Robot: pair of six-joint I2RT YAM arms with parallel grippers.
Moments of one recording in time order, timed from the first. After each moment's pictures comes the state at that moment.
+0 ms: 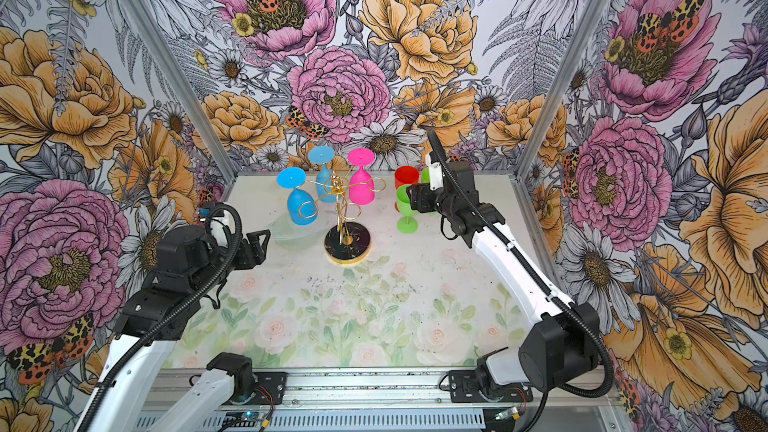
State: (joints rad) left arm -0.15 0.76 1.04 -0.74 0.04 -0.28; right arm 0.32 1.38 1.28 -0.40 -0.18 0.18
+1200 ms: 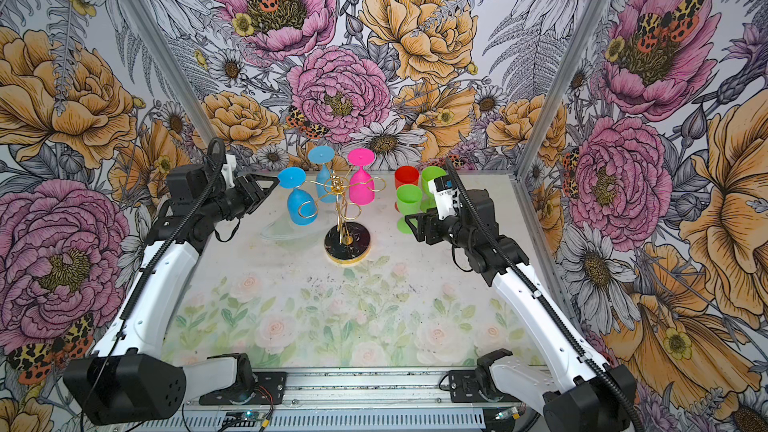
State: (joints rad) left arm 0.06 1.25 1.26 -0.43 0.59 -0.69; right arm 0.32 1.10 1.05 -0.42 -0.38 0.18
